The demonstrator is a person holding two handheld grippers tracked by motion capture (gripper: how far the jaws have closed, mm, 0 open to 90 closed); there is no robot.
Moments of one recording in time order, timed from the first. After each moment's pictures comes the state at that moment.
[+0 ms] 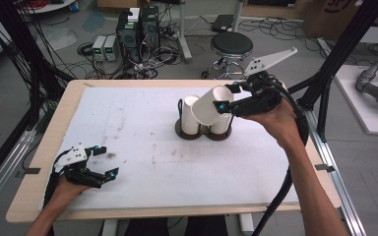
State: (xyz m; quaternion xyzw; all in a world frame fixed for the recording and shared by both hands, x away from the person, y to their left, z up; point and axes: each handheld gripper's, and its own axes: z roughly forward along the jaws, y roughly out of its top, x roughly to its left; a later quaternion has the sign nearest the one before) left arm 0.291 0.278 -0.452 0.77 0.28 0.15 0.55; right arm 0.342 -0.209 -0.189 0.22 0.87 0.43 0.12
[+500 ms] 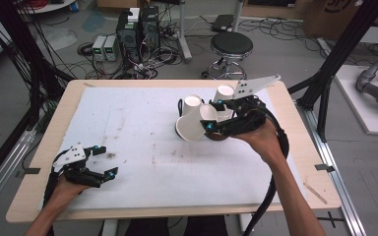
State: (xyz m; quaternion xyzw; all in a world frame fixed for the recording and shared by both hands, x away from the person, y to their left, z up) left arm 0.291 0.280 -0.452 0.76 0.29 0.15 0.56; right arm 0.335 -0.193 -0.240 0.18 0.85 0.48 0.08
